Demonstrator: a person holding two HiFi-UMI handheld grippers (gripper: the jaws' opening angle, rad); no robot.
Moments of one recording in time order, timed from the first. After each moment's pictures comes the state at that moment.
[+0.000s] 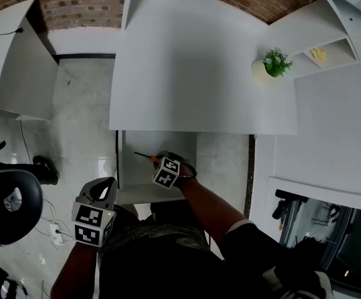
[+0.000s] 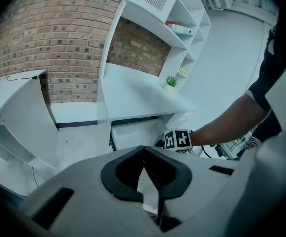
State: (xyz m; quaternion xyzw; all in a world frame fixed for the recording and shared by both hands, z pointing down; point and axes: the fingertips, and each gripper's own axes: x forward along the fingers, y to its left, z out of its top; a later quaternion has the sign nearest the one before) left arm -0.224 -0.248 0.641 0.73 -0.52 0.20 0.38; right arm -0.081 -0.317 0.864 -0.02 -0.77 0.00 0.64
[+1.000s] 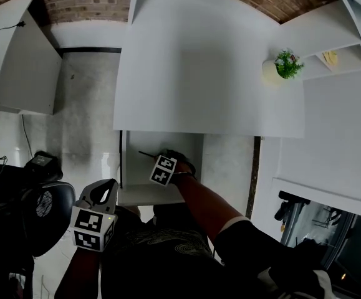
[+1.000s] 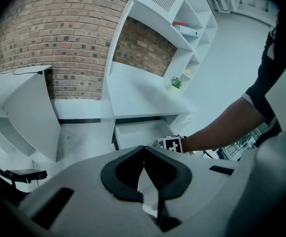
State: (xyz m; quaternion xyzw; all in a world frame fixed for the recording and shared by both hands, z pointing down) left arm -0.233 -0.246 0.651 0.72 -0.53 0.19 0.40; right arm -0.080 -0.315 0.910 -0.05 -0.72 -0.02 0.69
